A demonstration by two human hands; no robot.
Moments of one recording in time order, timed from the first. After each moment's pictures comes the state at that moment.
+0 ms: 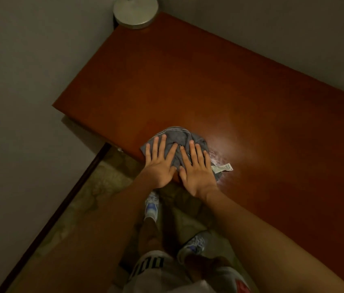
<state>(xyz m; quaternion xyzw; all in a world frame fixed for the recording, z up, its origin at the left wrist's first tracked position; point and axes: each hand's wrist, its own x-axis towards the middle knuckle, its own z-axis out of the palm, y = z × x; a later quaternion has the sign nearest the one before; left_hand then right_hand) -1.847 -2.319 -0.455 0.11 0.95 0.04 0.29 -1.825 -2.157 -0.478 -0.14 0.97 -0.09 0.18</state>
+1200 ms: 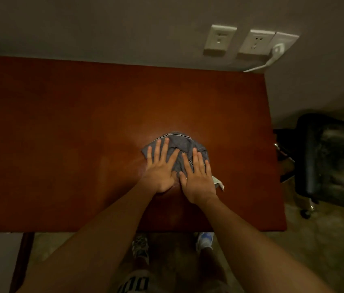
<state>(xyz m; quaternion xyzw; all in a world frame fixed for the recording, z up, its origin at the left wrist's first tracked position) -1.874 -2.013 -0.462 0.39 0.88 0.01 0.28 -1.764 -1.894 -0.477 0.18 0.96 -0.11 0.16</state>
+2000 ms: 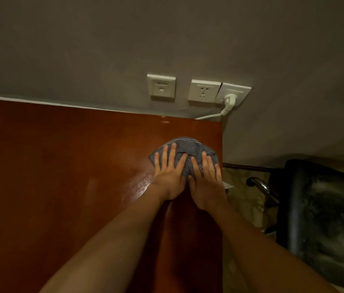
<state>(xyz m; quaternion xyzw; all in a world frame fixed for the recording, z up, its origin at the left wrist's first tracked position) -1.915 -1.698 -0.463 0.33 0.91 0.05 0.26 -1.818 -1.572 -0.498 0.15 0.98 -0.09 0.06</state>
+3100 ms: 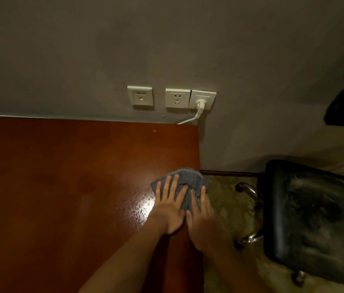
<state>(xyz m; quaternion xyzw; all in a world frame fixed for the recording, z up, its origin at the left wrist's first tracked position) -1.801 -1.692 -0.473 0.40 0.89 0.01 0.23 -1.694 -1.587 -0.495 0.20 0.95 -0.23 0.03</state>
